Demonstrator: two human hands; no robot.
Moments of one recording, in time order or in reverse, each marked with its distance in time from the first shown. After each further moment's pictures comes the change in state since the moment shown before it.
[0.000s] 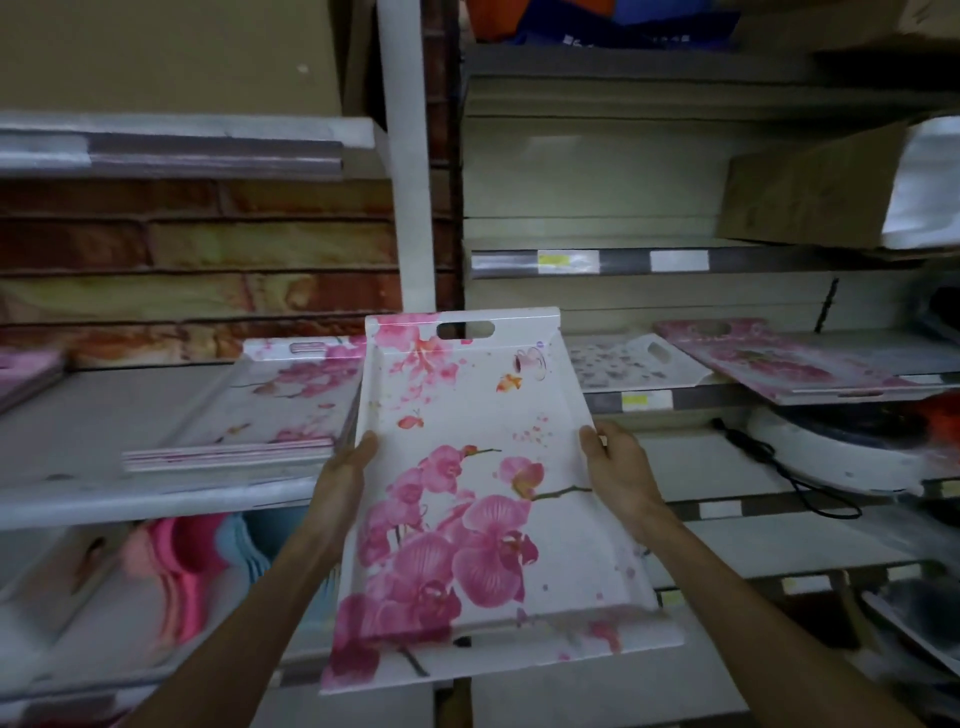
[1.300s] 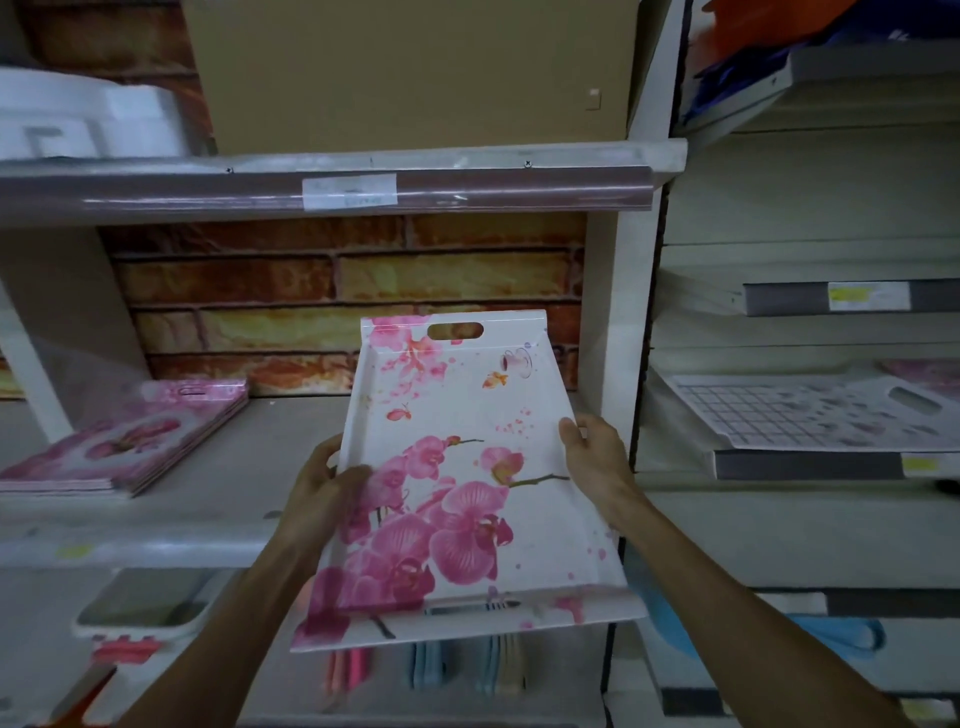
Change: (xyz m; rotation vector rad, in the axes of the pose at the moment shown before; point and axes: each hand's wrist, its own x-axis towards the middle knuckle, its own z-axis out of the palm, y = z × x) left_hand 0.110 0.058 -0.294 0.243 0.164 0.133; right_hand 0.033 -0.179 0.292 0.163 -0.121 -0.027
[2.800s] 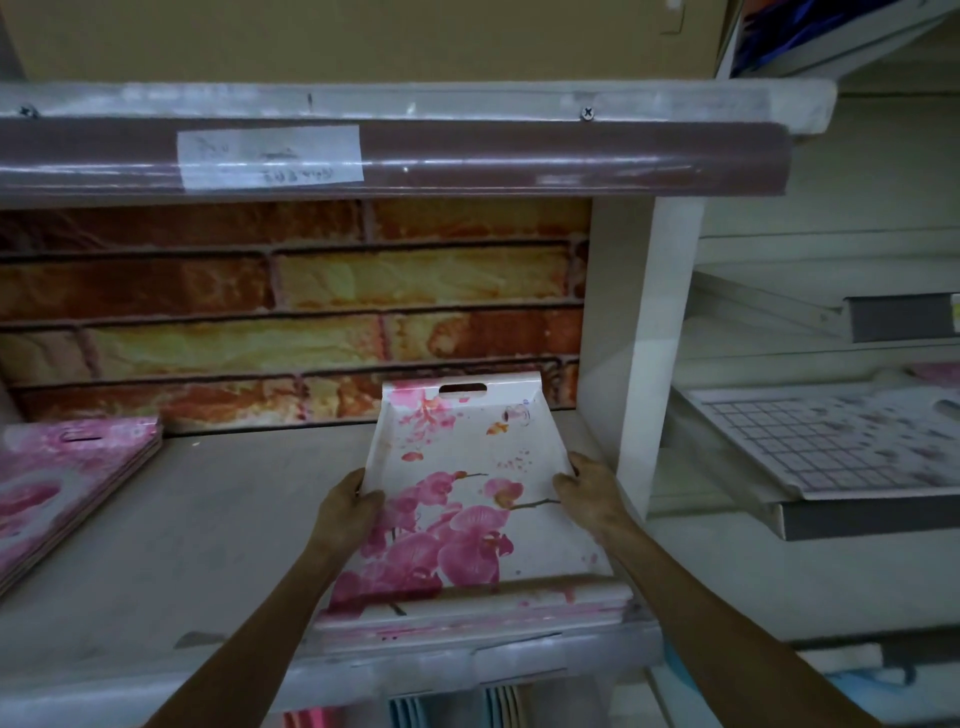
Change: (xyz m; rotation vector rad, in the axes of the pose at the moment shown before) left_hand 0.190 -0.074 0.059 0.431 -0.118 0.001; right_hand 0.117 0.065 0.069 -0.191 -0.054 0.185
